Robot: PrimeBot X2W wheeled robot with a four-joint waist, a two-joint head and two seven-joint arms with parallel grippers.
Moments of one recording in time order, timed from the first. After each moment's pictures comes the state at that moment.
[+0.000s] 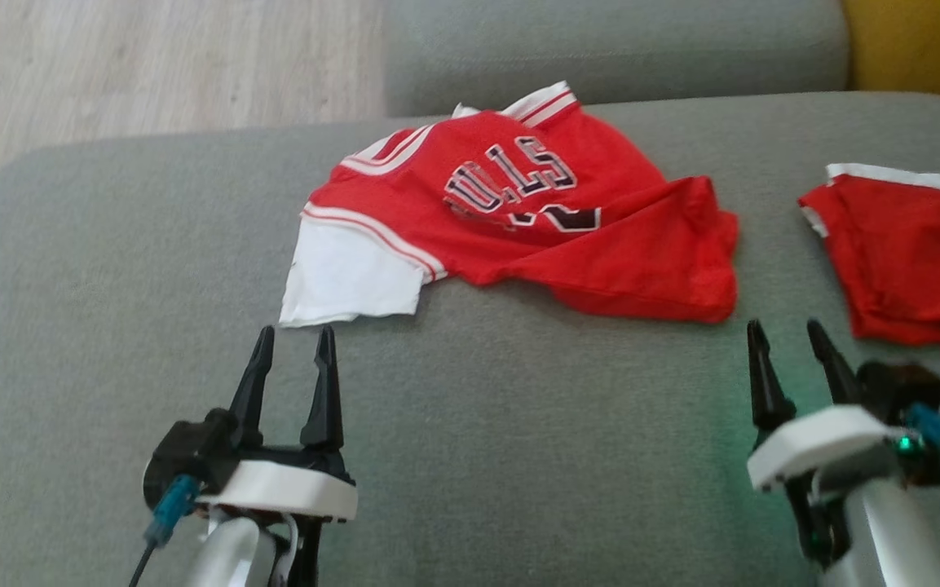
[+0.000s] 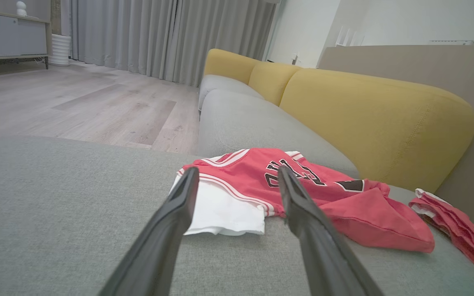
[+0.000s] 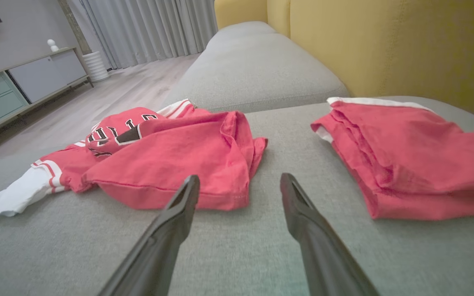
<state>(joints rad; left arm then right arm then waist) -0.14 0.05 -0.26 0.32 -0.38 -0.04 -0.25 -0.12 -0.05 -0.03 0.39 0.16 0.13 -0.10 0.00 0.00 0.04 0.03</state>
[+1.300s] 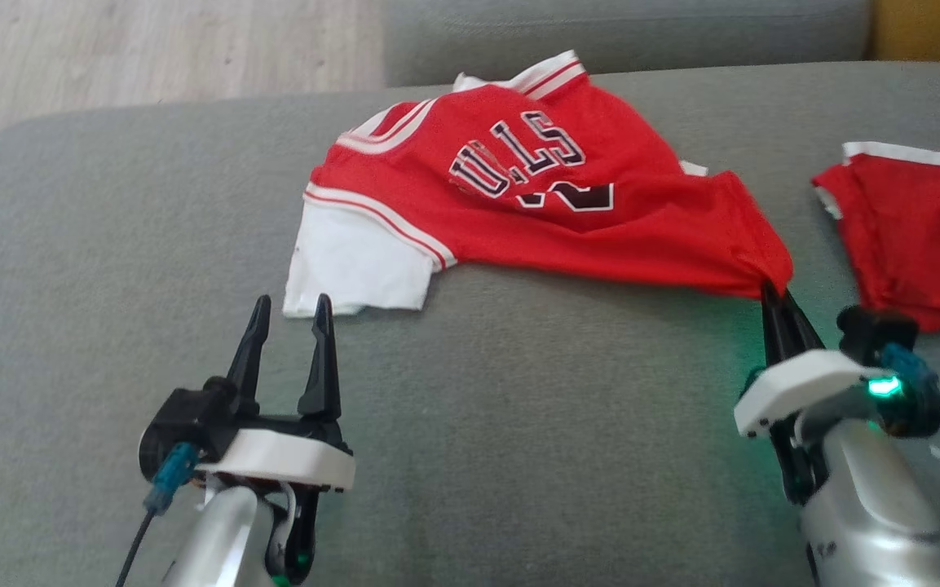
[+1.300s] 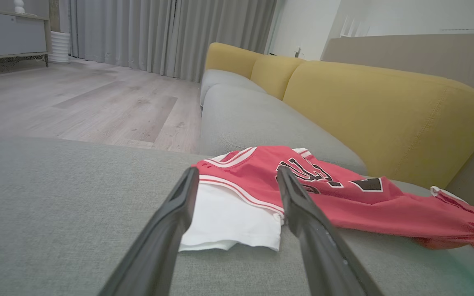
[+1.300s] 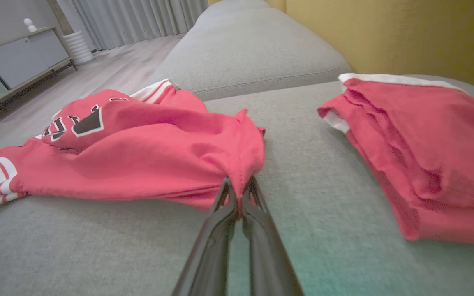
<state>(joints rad) -0.22 0.05 -0.26 0.37 -0.37 -0.03 -0.25 -0.42 -0.05 -0.07 0.81 0.10 0.13 -0.20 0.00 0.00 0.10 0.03</state>
